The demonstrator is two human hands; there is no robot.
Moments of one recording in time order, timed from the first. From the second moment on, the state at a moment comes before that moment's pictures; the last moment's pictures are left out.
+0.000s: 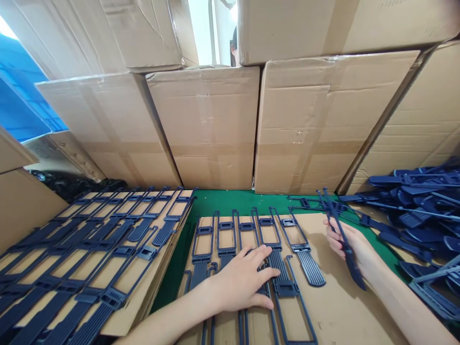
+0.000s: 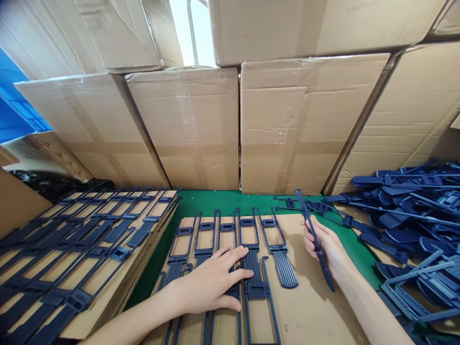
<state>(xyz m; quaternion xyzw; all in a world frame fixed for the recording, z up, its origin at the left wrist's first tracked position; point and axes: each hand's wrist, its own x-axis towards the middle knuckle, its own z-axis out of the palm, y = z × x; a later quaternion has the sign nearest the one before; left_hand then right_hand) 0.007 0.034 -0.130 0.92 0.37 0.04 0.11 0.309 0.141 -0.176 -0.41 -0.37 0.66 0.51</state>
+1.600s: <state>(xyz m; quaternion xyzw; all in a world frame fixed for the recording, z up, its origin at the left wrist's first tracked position) 0.013 0.040 -0.119 0.92 0.37 0.02 0.11 0.301 0.142 -0.176 -0.49 -0.35 0.60 0.53</state>
